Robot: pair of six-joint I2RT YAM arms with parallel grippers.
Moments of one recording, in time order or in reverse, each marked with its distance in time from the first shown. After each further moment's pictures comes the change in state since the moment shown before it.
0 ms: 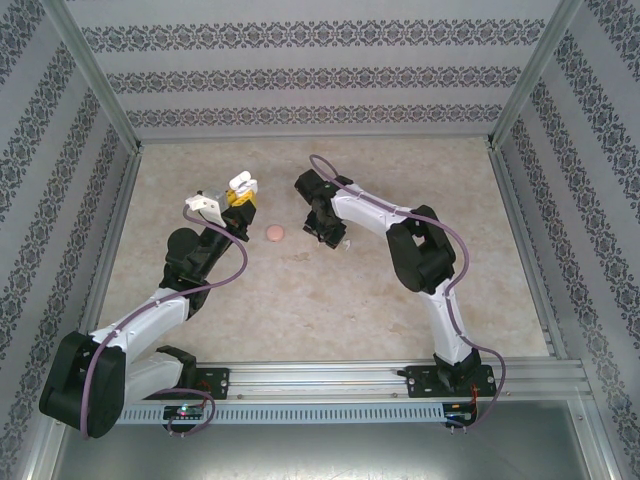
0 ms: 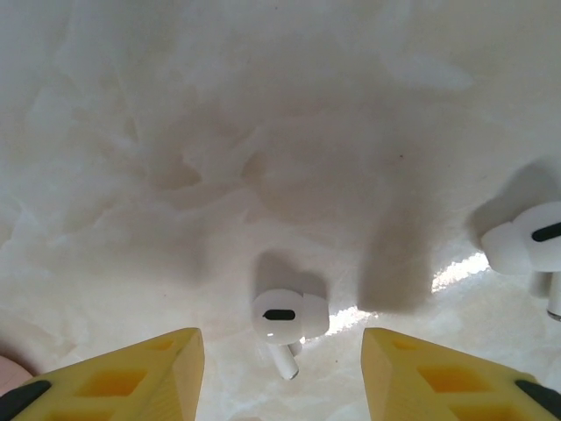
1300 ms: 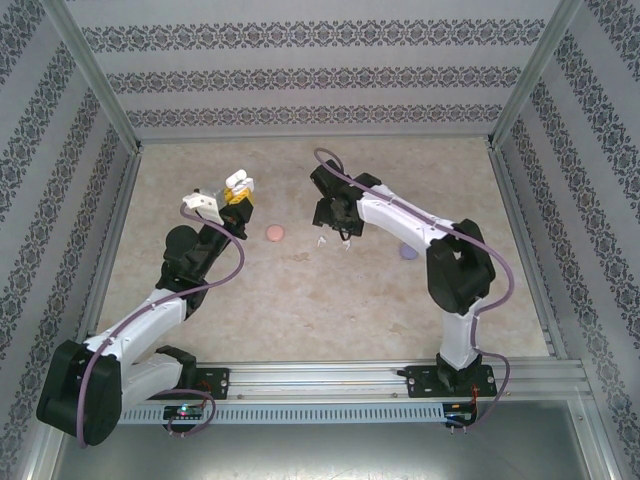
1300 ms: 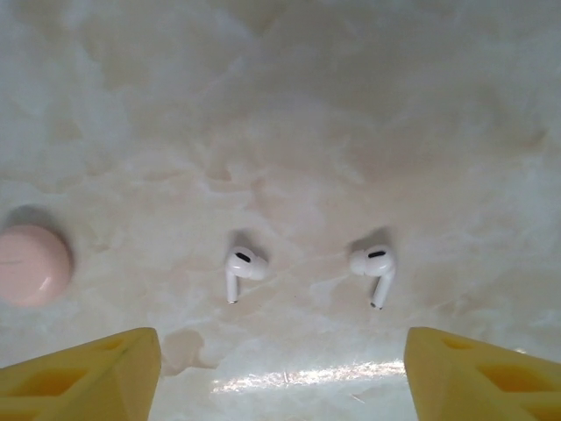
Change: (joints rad) left arm 0.000 -0.041 0.022 -0.086 -0.043 0.000; right arm -0.011 -0.286 -0.190 0.053 0.111 -0.376
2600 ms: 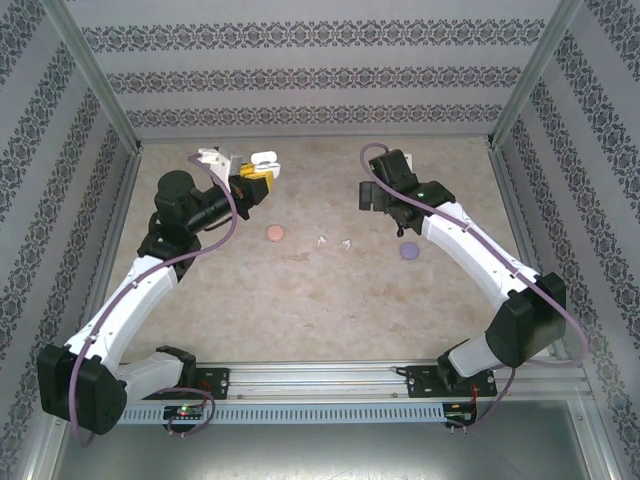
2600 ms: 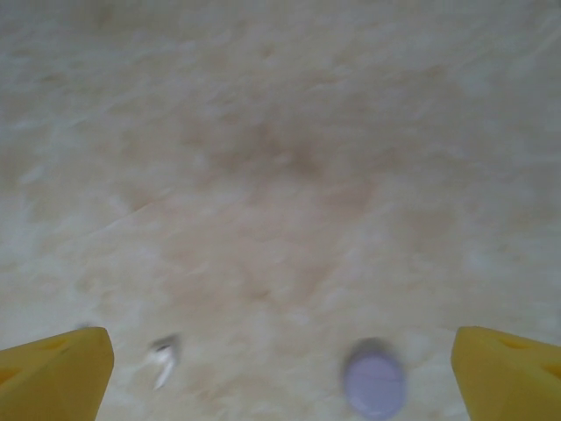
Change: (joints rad) left arm 0.030 0.048 0.451 -0.570 0.395 0.053; right arm -0.135 -0.459 -0.245 0.134 0.328 -0.478
